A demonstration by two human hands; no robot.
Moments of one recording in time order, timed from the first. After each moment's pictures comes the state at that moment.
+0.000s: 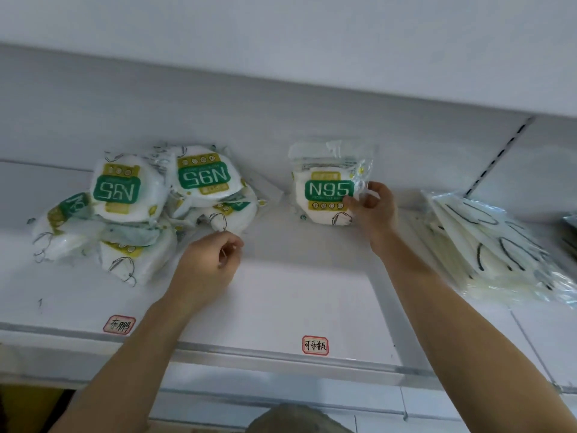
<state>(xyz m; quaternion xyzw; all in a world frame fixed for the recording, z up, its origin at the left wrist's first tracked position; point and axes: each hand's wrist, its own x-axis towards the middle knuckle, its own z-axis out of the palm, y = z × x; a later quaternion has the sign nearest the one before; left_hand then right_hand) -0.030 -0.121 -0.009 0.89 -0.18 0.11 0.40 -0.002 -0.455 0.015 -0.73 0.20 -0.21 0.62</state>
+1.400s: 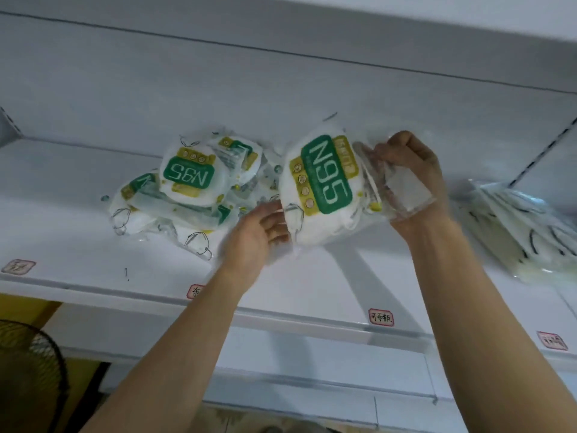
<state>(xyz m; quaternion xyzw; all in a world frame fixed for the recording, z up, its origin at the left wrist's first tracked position) -0.037 -0.096 0.012 0.49 -0.01 -0.14 0.86 -0.073 -0.304 0.136 -0.48 -0.04 -0.14 0.86</state>
